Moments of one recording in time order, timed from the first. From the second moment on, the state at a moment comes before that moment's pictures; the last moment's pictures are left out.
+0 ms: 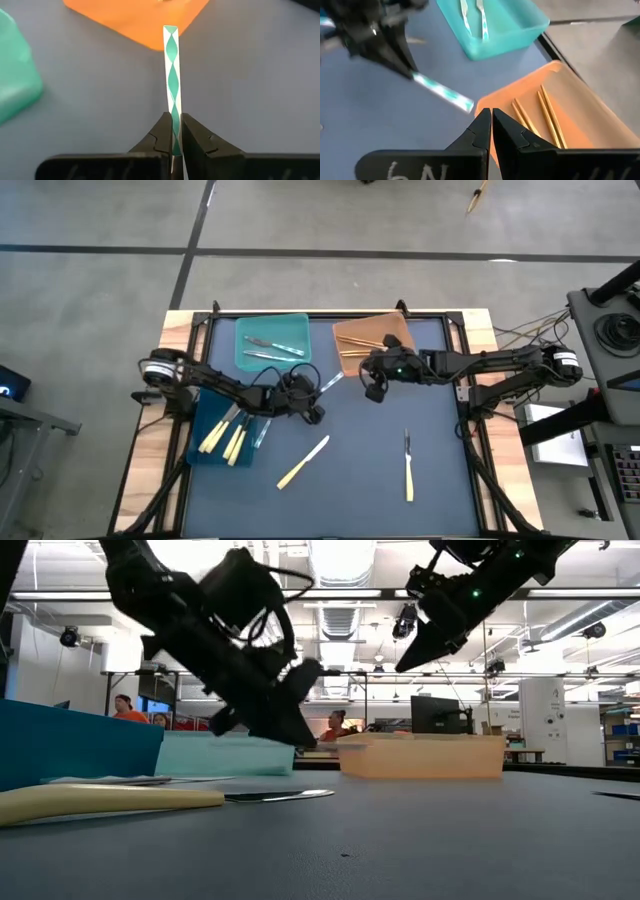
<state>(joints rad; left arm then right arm) -0.08 1.81 0.79 0.34 -0.52 -0.62 -0.12 1.27 0.81 -0.19 0.29 0.02</state>
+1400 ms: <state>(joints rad) 0.70 1.45 1.07 -0.59 -0.12 0.50 -0.44 1.16 0.83 -0.17 0.20 -0.10</state>
